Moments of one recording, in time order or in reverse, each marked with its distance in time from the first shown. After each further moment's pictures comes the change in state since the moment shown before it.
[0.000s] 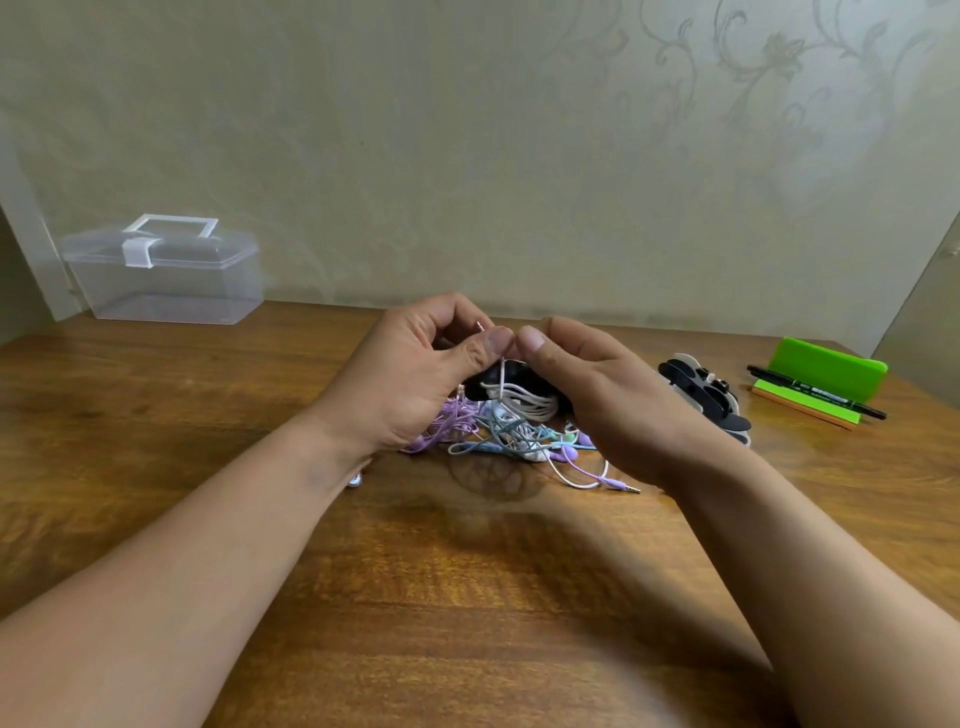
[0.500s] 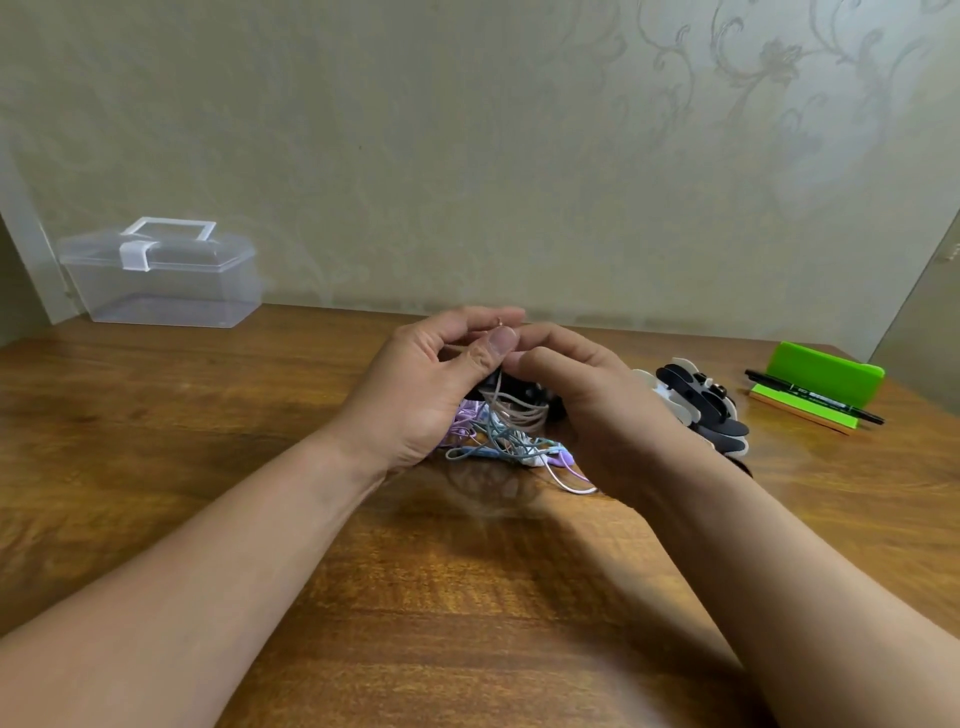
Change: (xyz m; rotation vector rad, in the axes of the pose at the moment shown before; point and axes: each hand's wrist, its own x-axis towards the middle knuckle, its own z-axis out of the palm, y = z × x) left_hand -0.003 -0.002 0.013 -0.033 0.042 -0.041; right_hand 0.003 0.000 0.017 0.365 0.107 0.113
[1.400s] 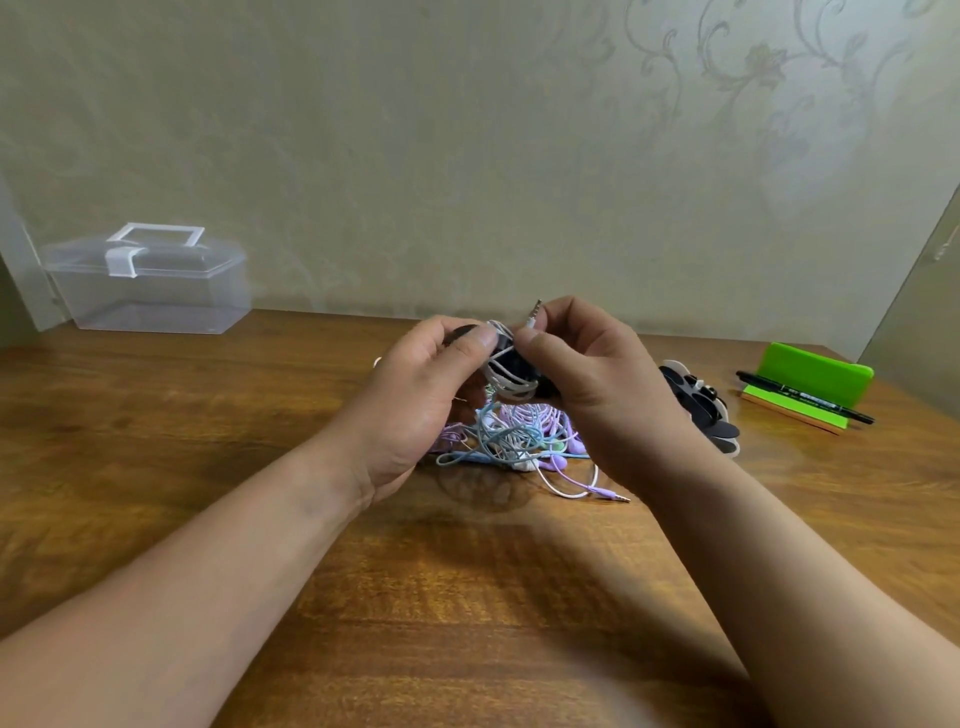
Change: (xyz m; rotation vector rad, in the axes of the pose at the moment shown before) left_hand -0.002 -0.004 0.007 -0.238 0.030 -0.180; right_hand 0.004 -0.007 -0.011 -0.168 0.089 -0.225
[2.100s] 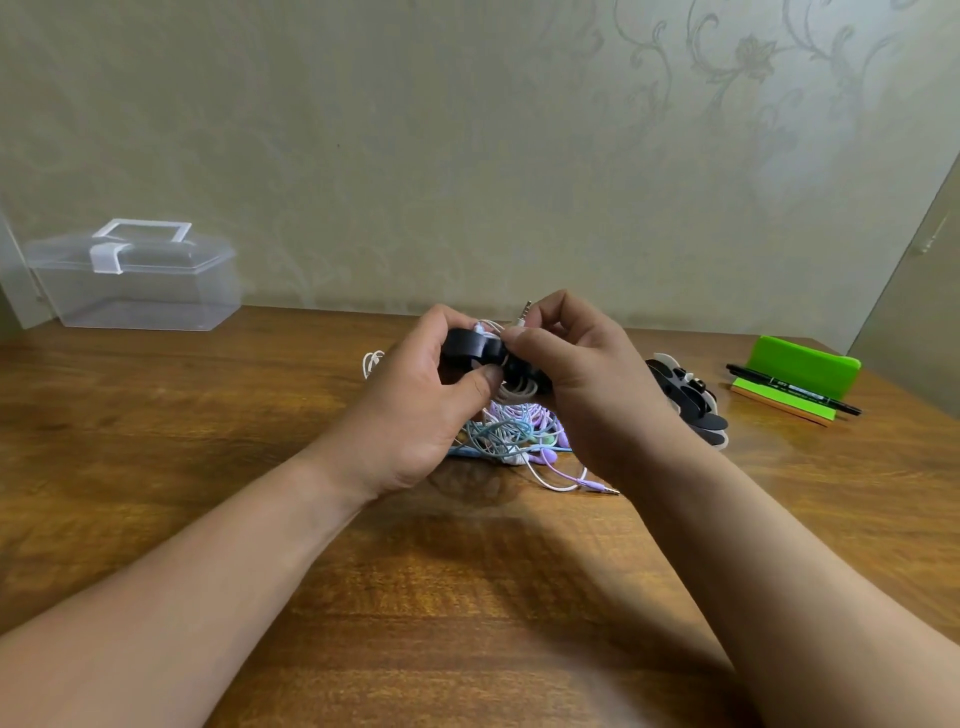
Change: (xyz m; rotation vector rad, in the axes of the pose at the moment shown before) left_hand 0.002 -0.009 -0.004 0.353 -0.099 0.203; right_hand 0.002 0.002 0.001 0.099 0.046 0.072
